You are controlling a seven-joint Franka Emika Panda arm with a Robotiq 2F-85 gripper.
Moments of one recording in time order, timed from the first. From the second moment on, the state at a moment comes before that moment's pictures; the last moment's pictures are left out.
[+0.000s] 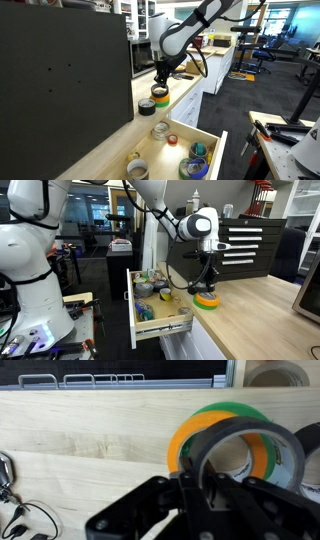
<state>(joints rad) -0.03 0.46 -0.18 -1.83 -0.27 2.32 0.23</state>
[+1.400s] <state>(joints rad) 0.01 0.16 -0.11 -1.98 -0.16 2.13 0.17</state>
